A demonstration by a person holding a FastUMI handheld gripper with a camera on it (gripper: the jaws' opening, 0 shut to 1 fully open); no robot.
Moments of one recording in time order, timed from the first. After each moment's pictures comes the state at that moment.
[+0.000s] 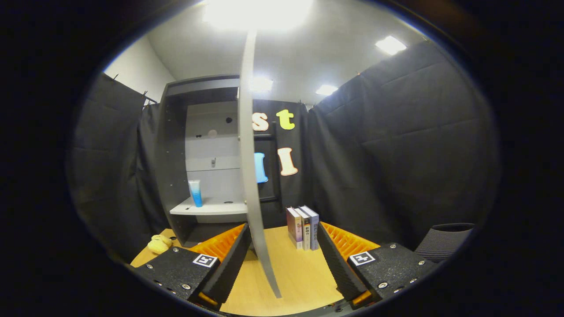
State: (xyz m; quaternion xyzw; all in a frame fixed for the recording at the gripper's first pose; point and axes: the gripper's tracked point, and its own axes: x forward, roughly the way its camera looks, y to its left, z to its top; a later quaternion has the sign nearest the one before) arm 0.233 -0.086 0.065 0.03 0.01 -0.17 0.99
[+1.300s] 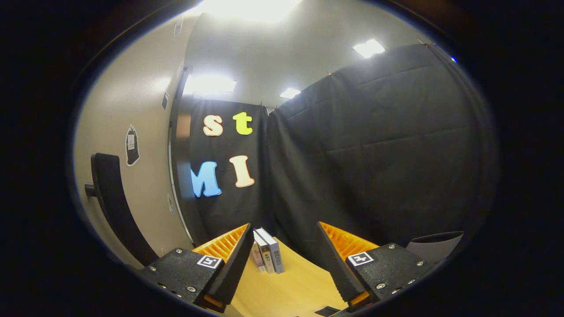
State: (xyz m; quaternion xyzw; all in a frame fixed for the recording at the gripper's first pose) arm 0.343 -0.201 0.100 0.03 0.00 -0.28 0.96
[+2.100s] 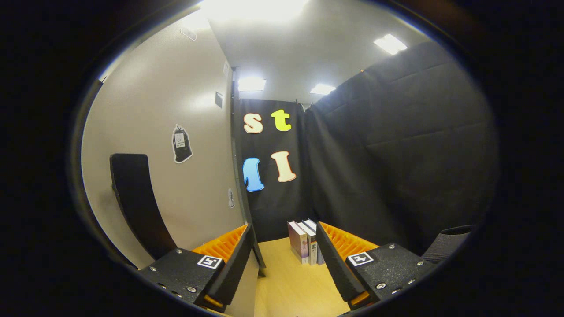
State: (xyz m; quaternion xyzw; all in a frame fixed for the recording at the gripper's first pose) arm 0.362 -0.067 0.090 0.03 0.02 -0.16 0.99
